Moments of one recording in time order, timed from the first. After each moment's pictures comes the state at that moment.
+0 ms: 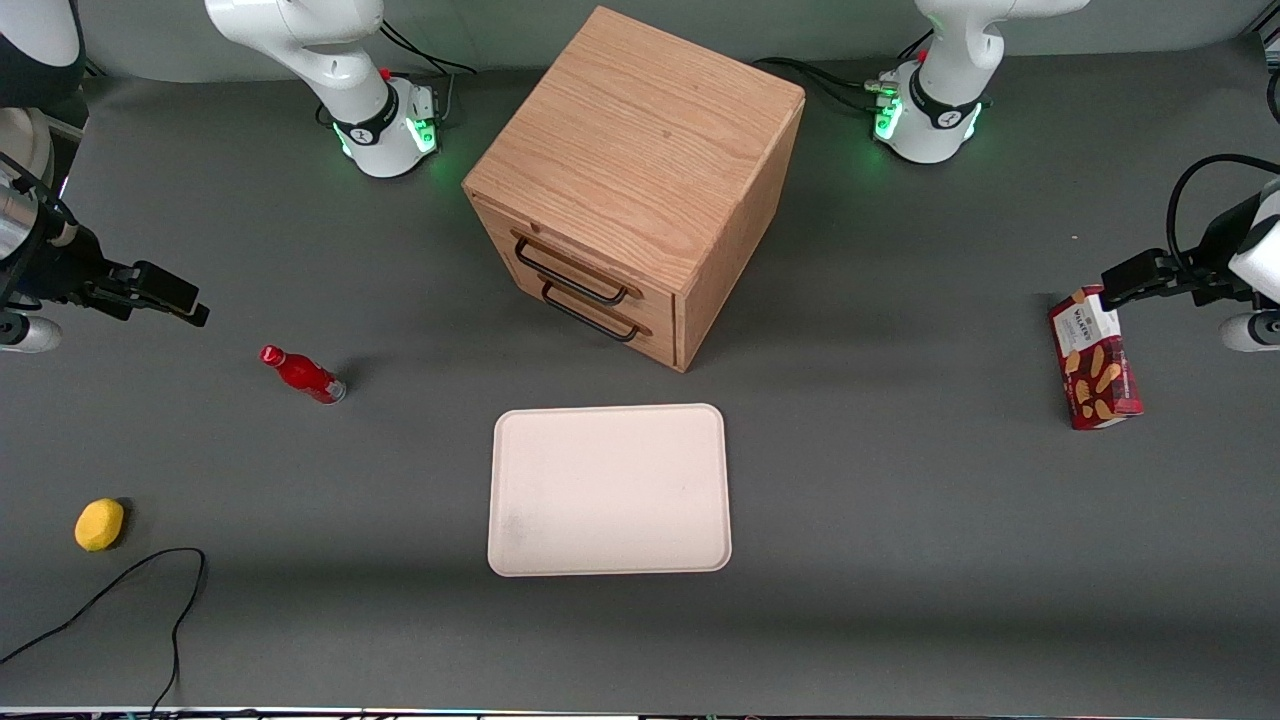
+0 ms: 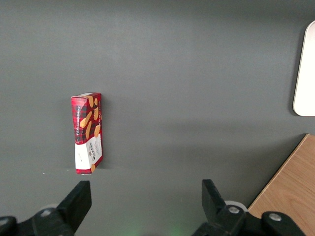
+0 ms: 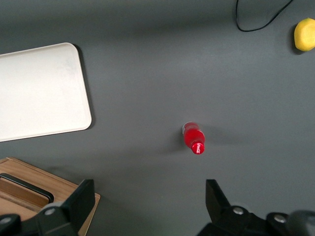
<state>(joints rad) 0.02 0.01 -0.01 -1.62 0.05 1.63 0.15</state>
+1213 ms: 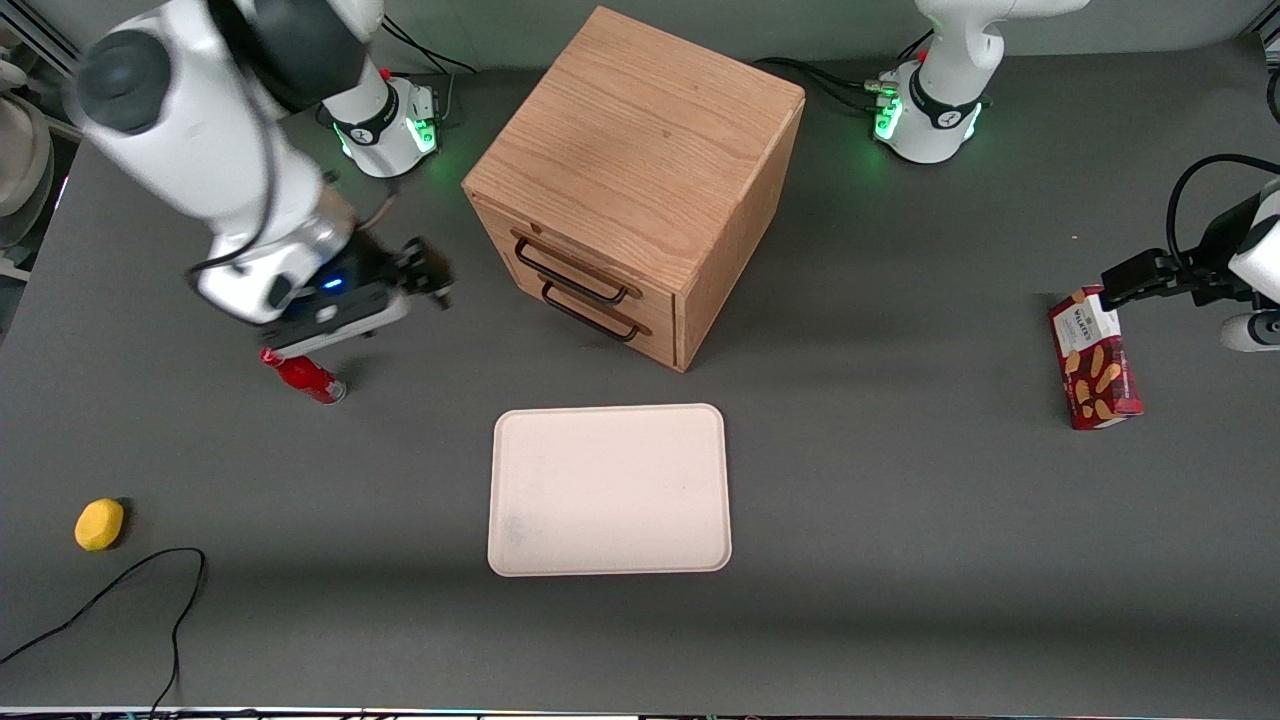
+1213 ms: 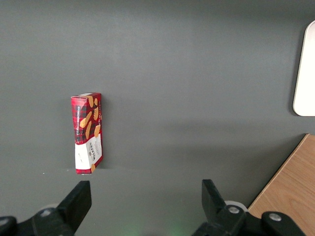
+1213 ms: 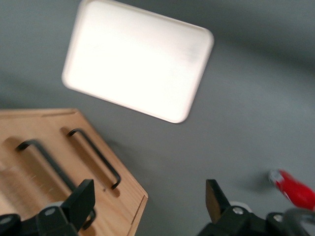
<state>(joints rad) 0.06 0.11 0.42 -1.63 0.05 1.81 0.07</state>
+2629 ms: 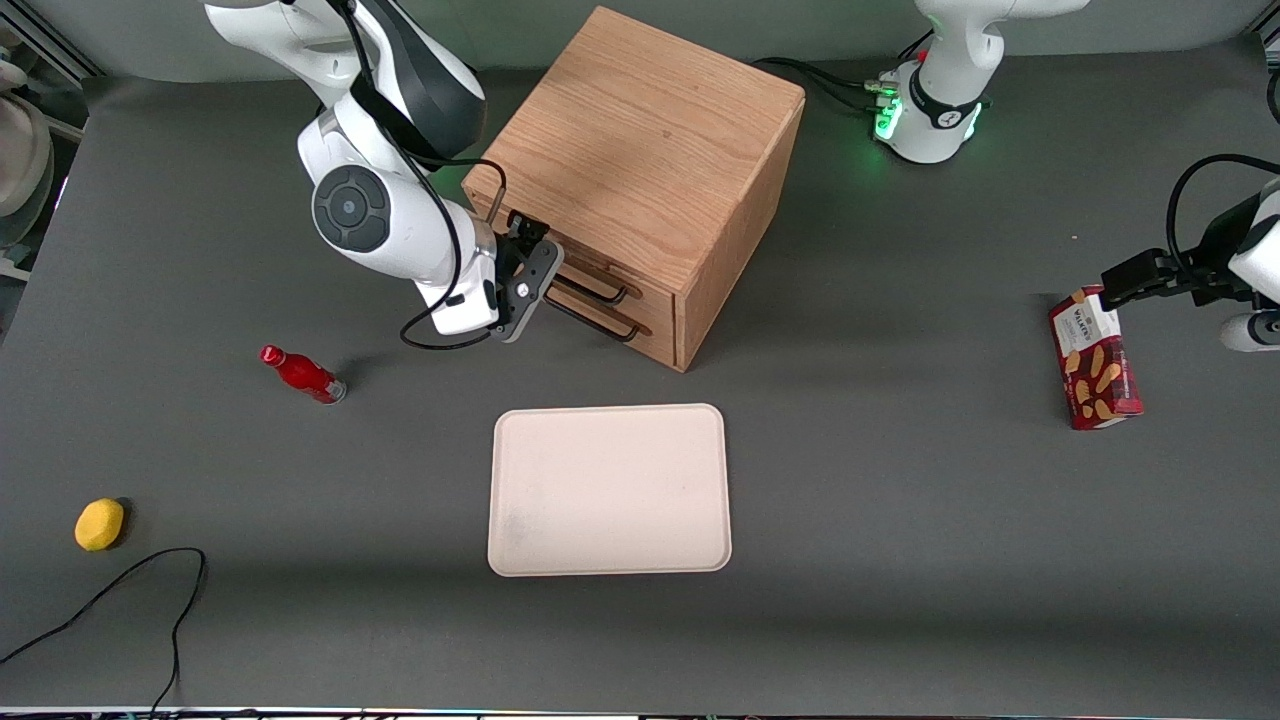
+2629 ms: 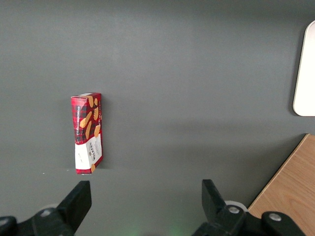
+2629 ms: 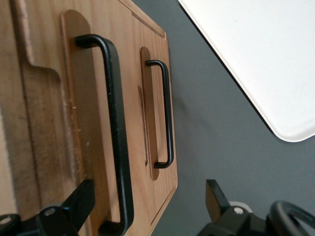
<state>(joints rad) 0.09 0.22 0.50 -1.83 0.23 1.88 -0.45</state>
